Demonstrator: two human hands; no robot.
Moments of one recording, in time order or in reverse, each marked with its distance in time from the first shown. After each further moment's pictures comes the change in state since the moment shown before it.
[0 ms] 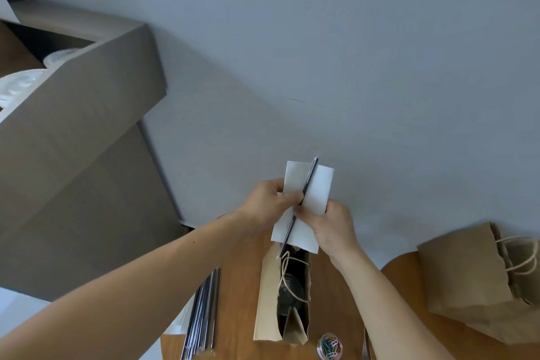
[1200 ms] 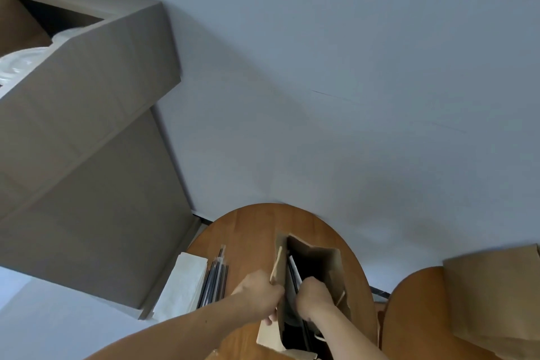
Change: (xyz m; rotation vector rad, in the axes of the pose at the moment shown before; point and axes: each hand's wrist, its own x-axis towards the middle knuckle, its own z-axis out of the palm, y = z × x) left_hand -0.029 -0.156 0.011 0.461 -0.101 -0.601; right_hand -0.015 0.139 0.058 -0.886 -0.412 0.502
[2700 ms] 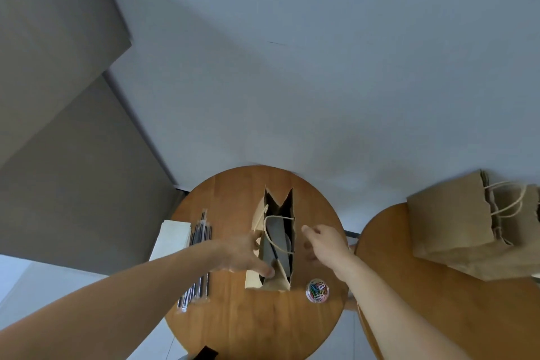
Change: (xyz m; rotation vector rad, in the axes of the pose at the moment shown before) left_hand -0.007 -0.002 0.005 0.263 -0.275 0.182; right_hand -0.033 0.080 -0.034 0.523 0.053 -0.049
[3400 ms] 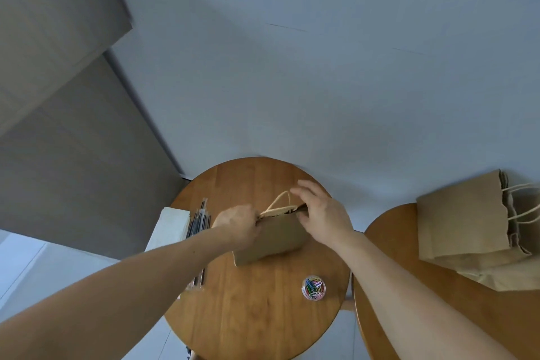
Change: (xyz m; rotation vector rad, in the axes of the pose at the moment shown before) left_hand 0.018 0.034 0.005 0.502 0.514 -0.120; right_hand 0.033 -0.013 -0.027 -0.629 0.192 -0.731
